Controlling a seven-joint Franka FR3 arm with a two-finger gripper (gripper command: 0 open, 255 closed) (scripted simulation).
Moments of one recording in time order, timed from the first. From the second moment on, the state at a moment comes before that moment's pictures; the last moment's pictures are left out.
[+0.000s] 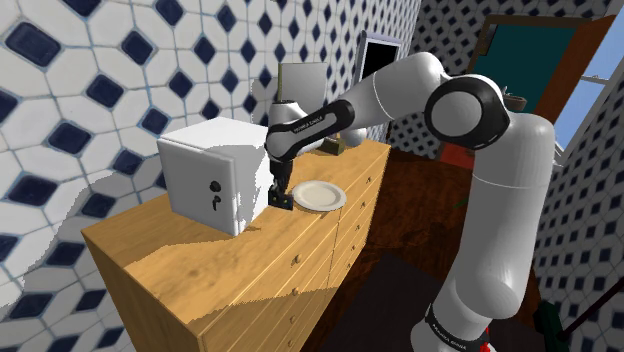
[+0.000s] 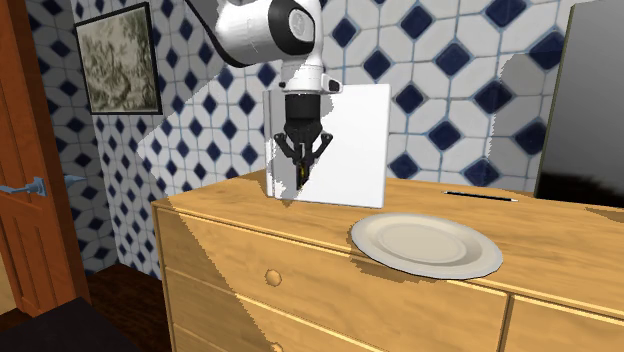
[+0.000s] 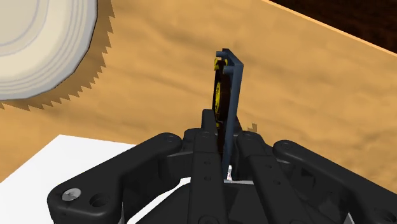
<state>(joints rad) -0.02 0.23 0.01 -1.96 0.00 2.20 -0.36</state>
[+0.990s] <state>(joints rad) -0.20 0.28 -0.09 -1.85 0.03 2.13 -0.66</state>
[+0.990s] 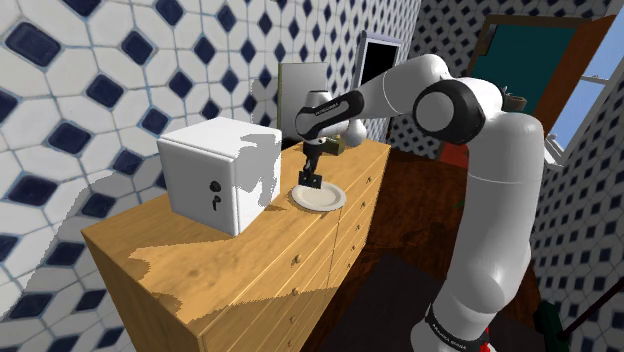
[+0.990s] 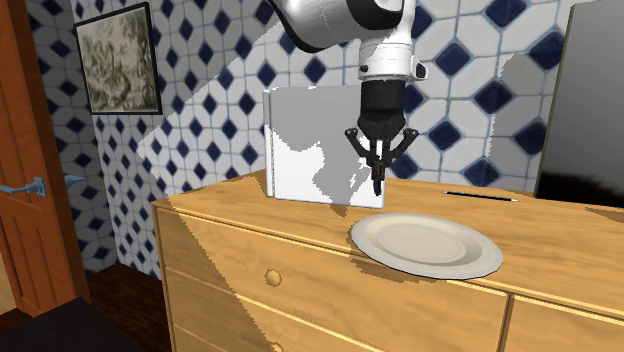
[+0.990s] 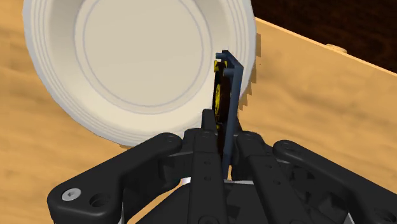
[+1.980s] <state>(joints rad) -0.30 0.43 -0.13 -1.77 0.07 2.19 -0.81</state>
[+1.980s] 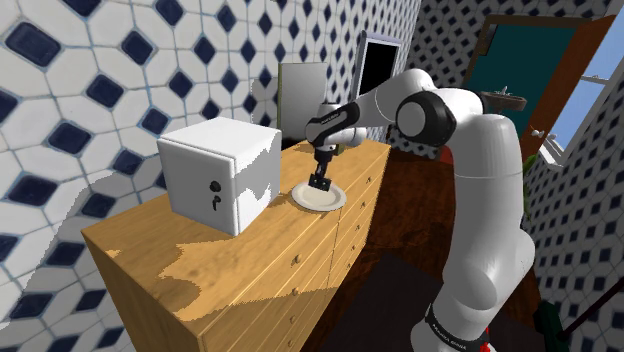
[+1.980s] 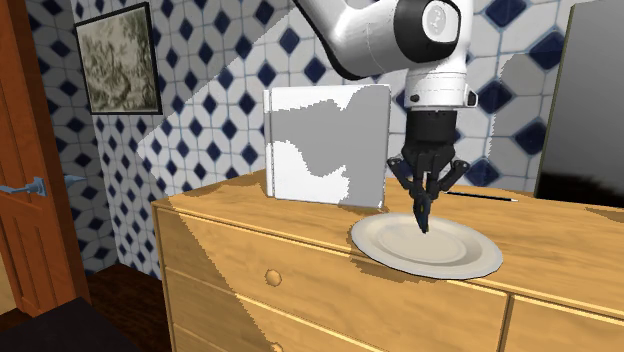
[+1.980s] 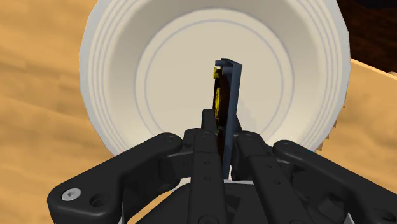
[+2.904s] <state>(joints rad) -0.30 0.46 -0.12 -1.78 0.07 2.25 -0.81</state>
